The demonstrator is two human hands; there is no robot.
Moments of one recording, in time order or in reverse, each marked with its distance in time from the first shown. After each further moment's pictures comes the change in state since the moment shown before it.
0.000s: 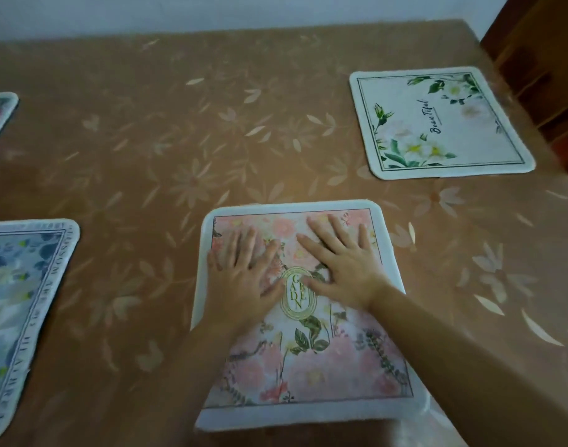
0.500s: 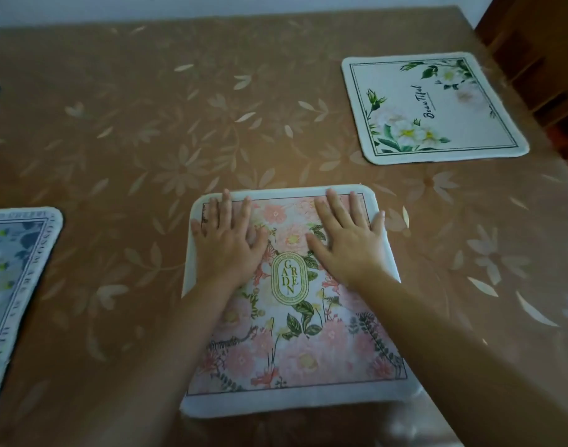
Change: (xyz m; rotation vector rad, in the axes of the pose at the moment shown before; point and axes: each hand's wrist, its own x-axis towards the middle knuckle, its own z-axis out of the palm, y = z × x) left_hand 0.038 -0.005 0.002 0.000 0.022 -0.221; right_hand 0.002 0.001 0.004 0.003 0.133 0.312
